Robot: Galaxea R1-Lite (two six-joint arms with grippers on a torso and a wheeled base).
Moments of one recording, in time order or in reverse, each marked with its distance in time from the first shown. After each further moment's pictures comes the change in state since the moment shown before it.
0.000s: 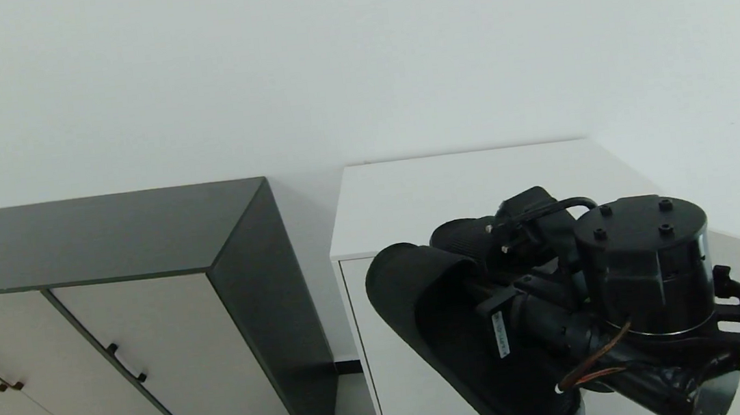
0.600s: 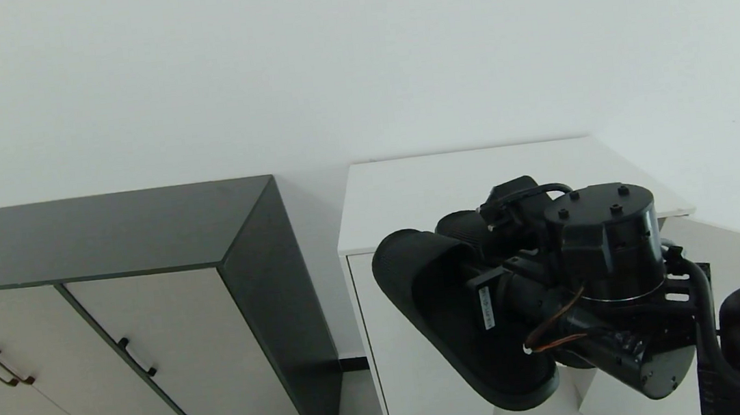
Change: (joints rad) left arm 0.001 0.000 0.000 -0.001 0.000 0.000; right arm -0.036 0.073 -0.071 -0.005 -0.011 0.018
